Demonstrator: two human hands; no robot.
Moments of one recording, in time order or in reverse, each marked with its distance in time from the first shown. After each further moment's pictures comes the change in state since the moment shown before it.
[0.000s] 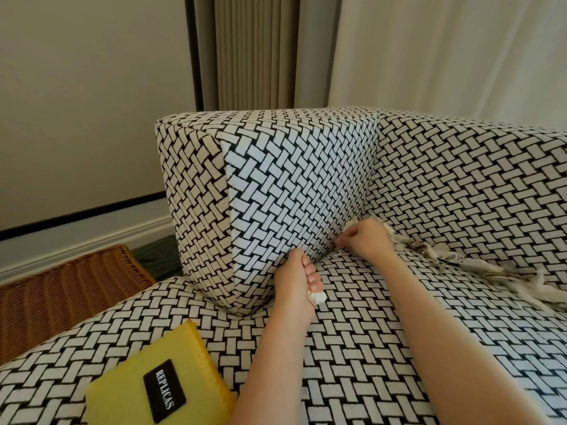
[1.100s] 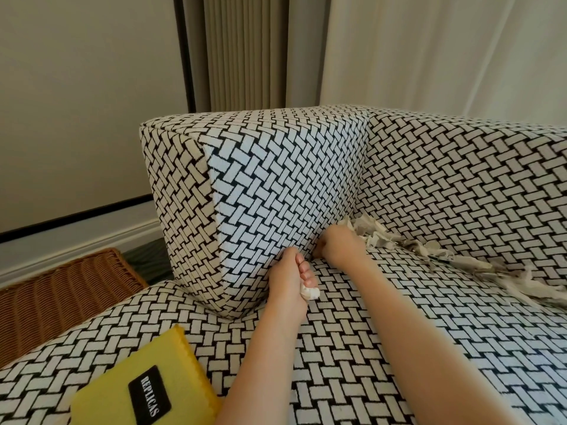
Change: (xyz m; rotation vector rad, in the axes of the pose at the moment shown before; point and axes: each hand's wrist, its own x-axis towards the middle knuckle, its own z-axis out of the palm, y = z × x) left_hand 0.003 -0.002 0.006 -0.020 0.004 -0.004; right_hand -0.007 -0.022 0.021 -0.413 -0.082 -0.095
